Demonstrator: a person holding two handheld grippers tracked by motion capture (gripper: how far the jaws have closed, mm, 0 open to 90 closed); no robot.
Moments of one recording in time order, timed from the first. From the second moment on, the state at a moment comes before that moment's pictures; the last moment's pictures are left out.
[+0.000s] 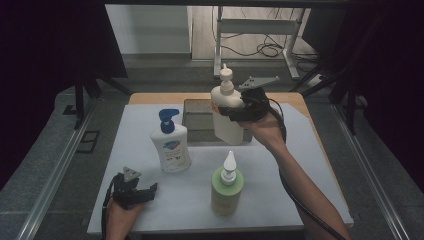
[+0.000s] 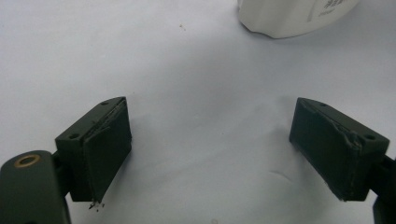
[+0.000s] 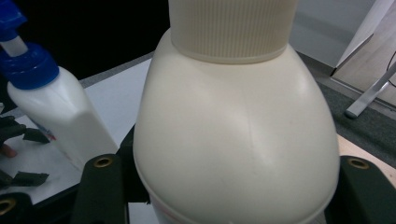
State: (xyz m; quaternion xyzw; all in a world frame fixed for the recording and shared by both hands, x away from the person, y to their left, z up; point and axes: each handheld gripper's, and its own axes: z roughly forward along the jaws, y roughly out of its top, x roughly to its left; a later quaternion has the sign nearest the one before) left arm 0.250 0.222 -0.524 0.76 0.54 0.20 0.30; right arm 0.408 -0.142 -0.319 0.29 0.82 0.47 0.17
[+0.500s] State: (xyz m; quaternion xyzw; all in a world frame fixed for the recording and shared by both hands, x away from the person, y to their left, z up) left arm 0.250 0.222 -0.524 0.76 0.54 0.20 0.30; right arm 0.436 -0.112 -0.326 0.30 0.81 0.47 0.18
